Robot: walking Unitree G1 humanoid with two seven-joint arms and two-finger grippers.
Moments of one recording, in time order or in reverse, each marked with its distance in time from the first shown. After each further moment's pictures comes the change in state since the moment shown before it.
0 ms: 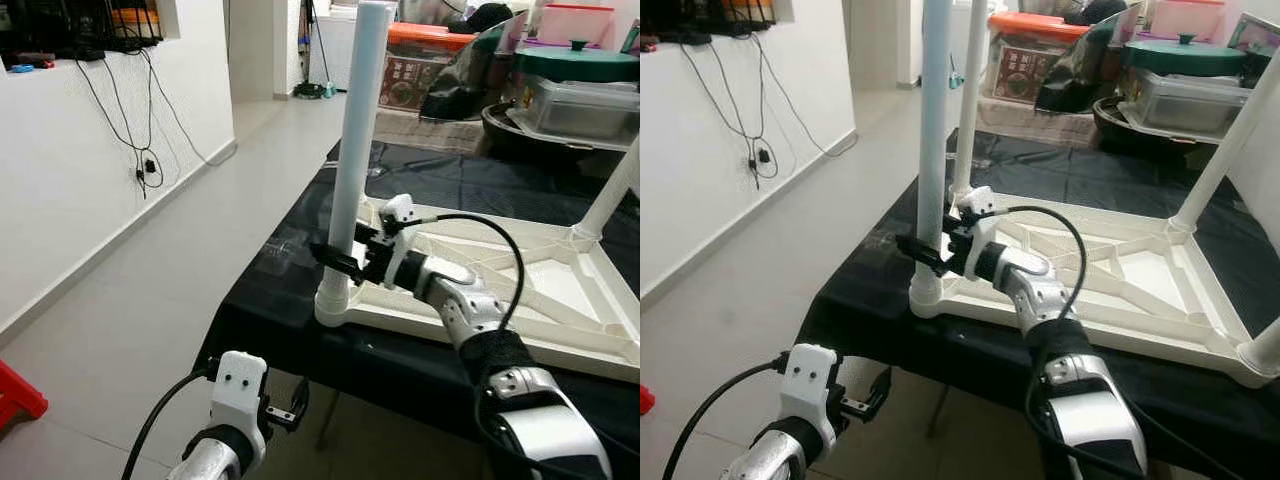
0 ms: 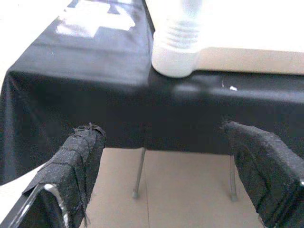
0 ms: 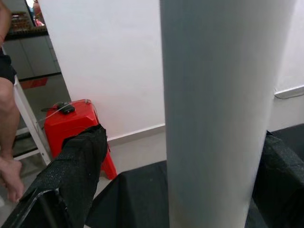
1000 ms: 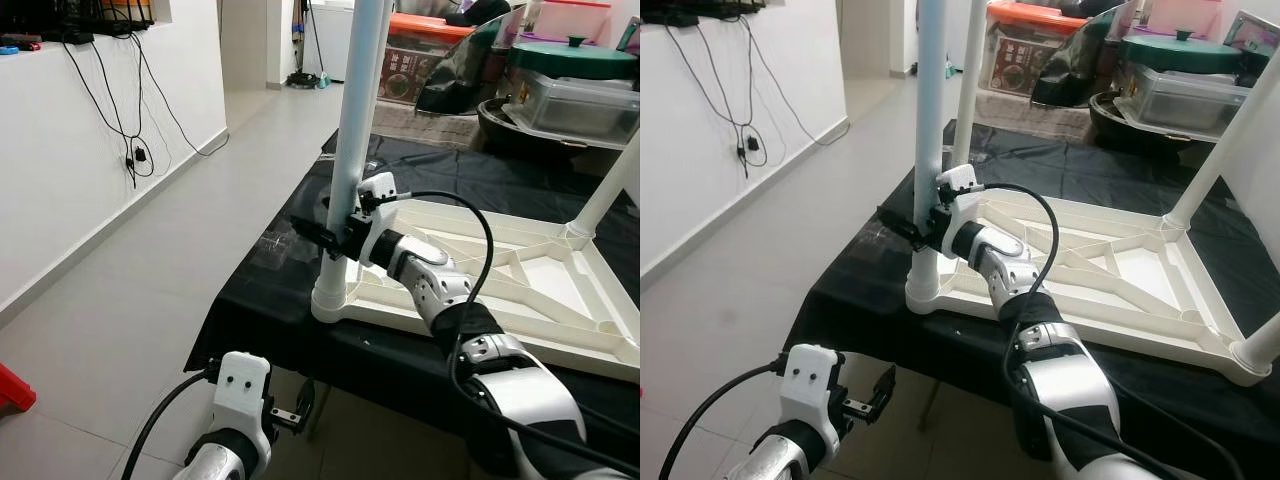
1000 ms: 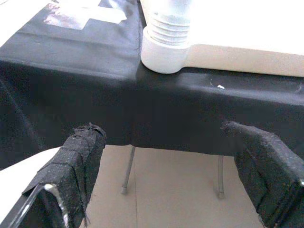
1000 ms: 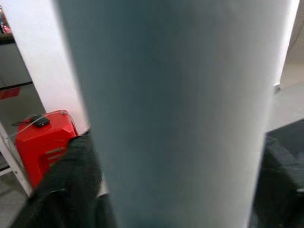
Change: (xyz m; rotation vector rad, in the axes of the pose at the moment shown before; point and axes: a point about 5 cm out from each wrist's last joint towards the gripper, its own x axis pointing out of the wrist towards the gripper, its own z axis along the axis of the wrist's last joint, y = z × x) left arm -0.007 -0.009 0.004 -0.020 0.006 -0.001; right arm 0.027 -0.001 0.011 0.002 -0.052 -0.096
